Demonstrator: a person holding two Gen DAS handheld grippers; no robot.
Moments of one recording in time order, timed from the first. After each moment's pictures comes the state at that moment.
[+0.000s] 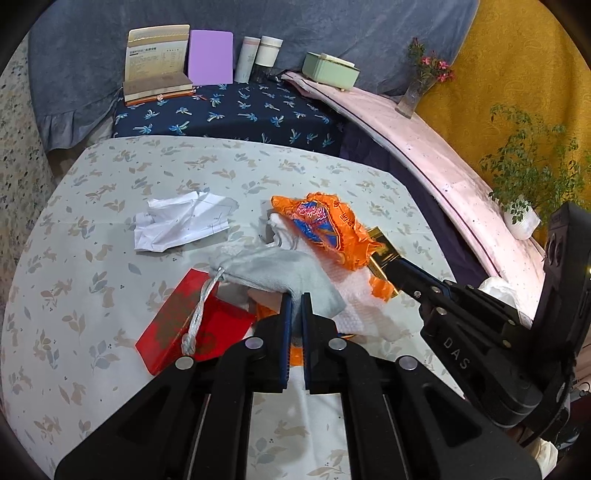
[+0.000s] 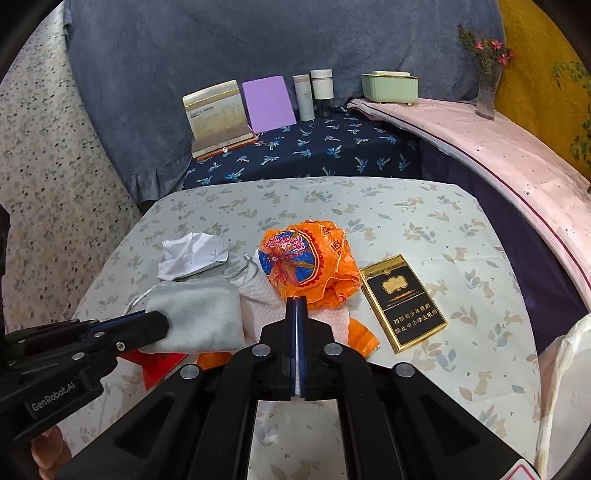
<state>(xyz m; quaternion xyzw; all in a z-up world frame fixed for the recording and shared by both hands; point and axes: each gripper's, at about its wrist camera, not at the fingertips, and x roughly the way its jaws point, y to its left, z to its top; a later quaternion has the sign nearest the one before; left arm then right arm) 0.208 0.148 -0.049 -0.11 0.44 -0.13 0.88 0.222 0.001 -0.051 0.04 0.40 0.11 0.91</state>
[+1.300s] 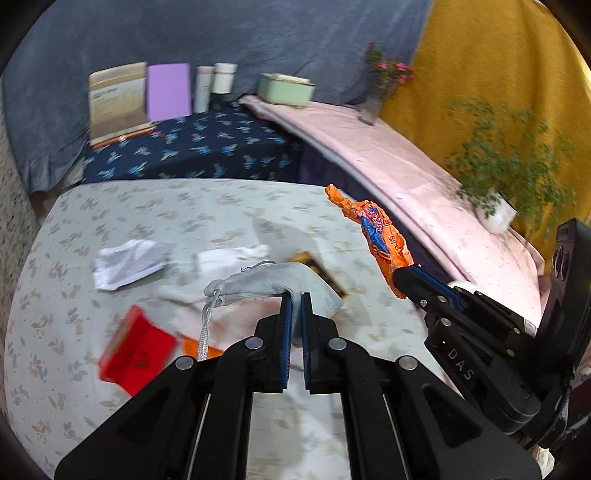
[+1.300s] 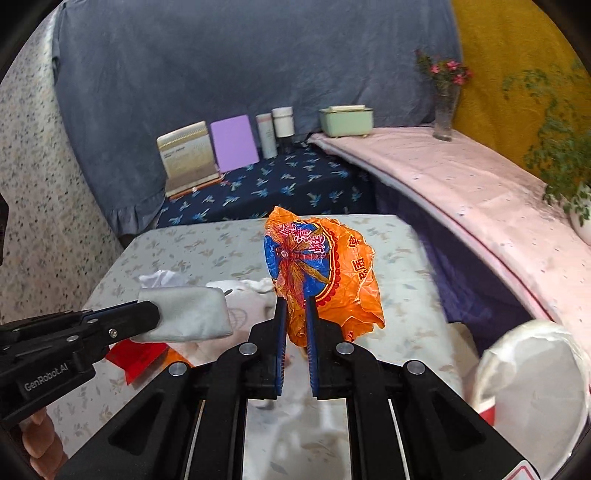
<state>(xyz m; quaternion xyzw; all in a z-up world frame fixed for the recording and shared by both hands) 0.193 0.068 0.004 -0.08 0.40 -0.18 0.89 0.185 -0.085 0.002 0.05 0.35 0.06 0.93</state>
